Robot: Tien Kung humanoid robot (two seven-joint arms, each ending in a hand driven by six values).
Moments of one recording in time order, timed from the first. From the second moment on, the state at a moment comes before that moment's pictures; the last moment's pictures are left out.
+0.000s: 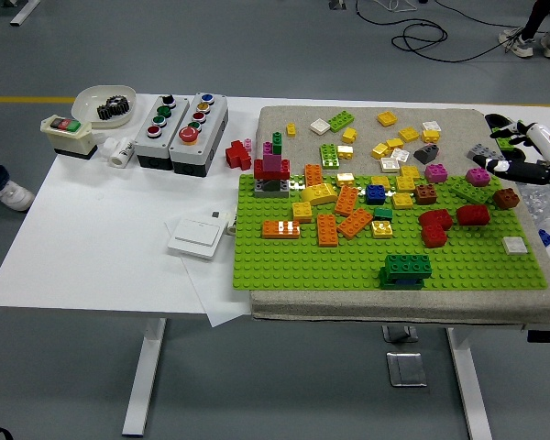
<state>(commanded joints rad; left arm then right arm) -0.24 0.09 -0.50 -0.32 1.02 0.09 0.43 0.75 -0.55 0.73 0.83 -1.53 -0.18 0.14</state>
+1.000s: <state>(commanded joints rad) -0.24 0.09 -0.49 -0.32 1.01 0.09 0.43 0.78 -0.52 0.63 0.76 -1.78 -0.22 0.12</state>
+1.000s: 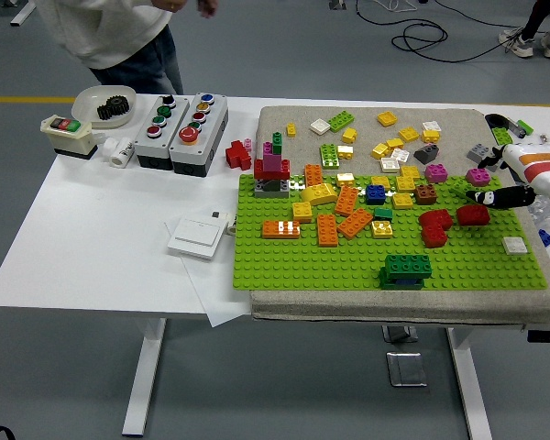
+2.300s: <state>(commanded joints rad) -0.23 0.09 -0.52 -0.32 1.05 0.08 0.43 0.74 -0.55 0.71 0.70 -1.71 -0.22 0.10</state>
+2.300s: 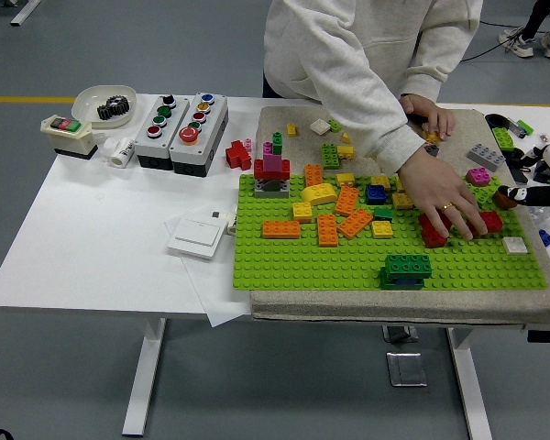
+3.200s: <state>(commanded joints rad) -0.24 0.09 -0.52 -0.33 1.07 0.07 0.44 0.73 -0.56 0.73 0.68 -1.76 -0.15 0.10</state>
